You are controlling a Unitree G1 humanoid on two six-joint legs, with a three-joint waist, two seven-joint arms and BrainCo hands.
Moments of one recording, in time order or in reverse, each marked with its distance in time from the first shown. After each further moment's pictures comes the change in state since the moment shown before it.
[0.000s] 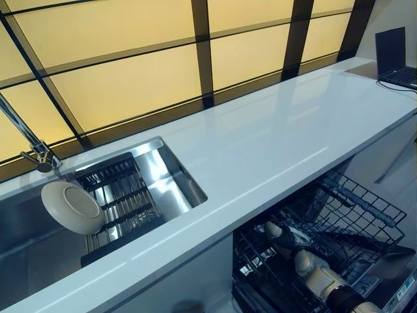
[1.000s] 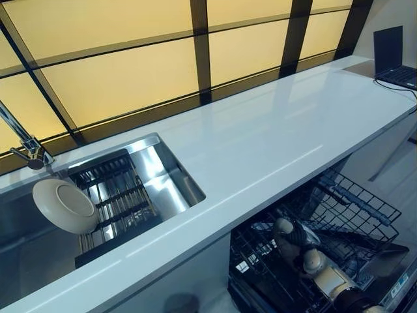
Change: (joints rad) left arm 0.006 0.004 0.021 0.008 0.000 -0.014 0.001; right arm 0.028 -0.024 -0.081 -0.052 0.131 0.013 -0.055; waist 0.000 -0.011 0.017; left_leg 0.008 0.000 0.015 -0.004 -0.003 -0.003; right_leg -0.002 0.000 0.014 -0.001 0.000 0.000
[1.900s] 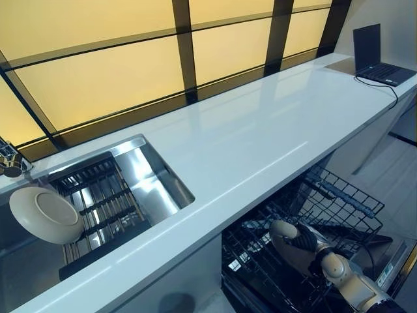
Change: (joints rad) left arm 0.014 -0.013 0.060 0.023 -0.008 -0.013 0.007; right arm 0.153 -0.173 -0.039 -0.217 -0.004 -0.119 0.184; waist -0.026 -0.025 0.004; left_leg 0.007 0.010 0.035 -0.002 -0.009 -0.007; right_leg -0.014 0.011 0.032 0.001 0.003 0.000
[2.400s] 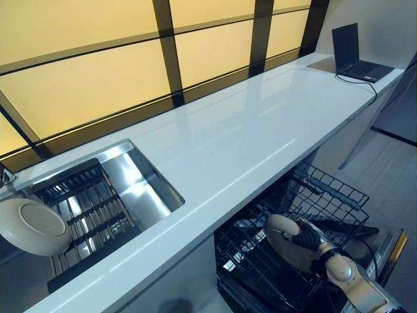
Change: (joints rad) left arm 0.008 -0.004 0.001 0.025 -0.031 -0.009 0.025; right arm 0.079 -0.033 -0.074 -0.173 0.030 -0.063 0.026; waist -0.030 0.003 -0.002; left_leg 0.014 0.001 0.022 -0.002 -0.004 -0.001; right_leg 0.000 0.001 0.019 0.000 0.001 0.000
